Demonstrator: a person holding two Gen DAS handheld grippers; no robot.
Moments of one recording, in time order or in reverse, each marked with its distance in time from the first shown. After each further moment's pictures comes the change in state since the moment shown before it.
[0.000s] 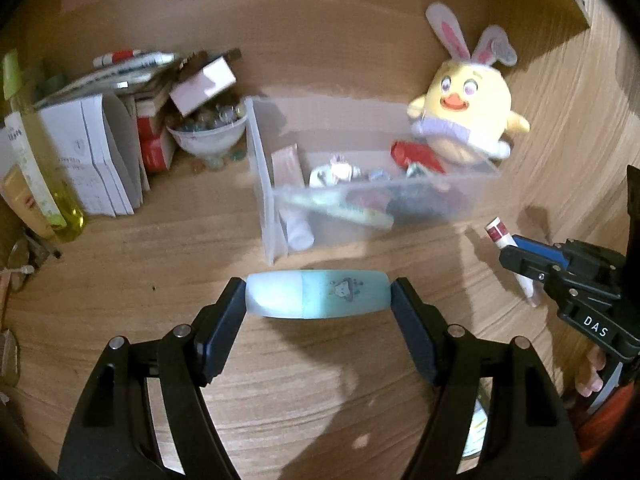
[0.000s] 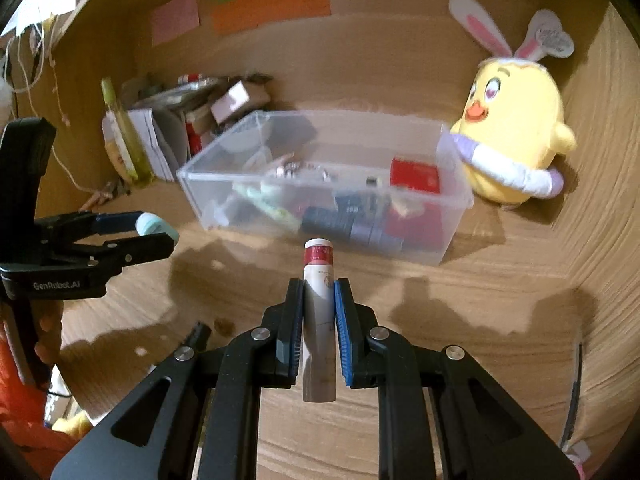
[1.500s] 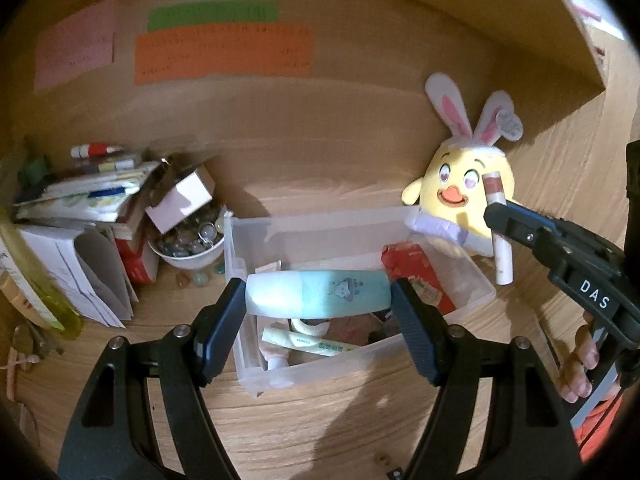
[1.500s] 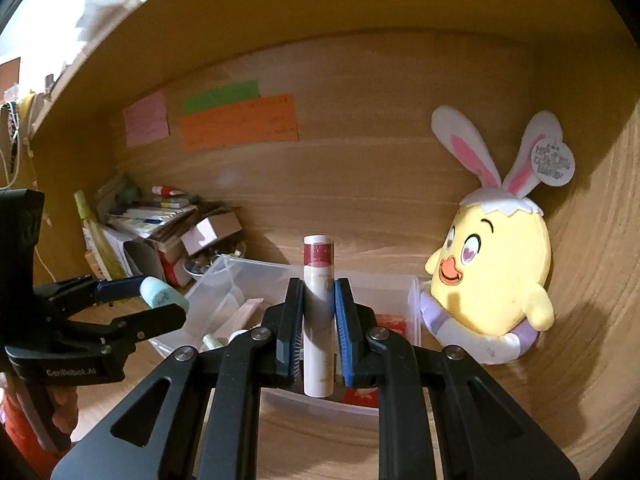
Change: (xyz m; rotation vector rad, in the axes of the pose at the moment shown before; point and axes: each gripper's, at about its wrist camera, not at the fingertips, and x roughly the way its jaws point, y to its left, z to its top) left arm 0.010 -0.017 0.092 0.003 -0.142 0.005; right arm -0.004 -0.030 0.109 0.013 -0.245 -0.042
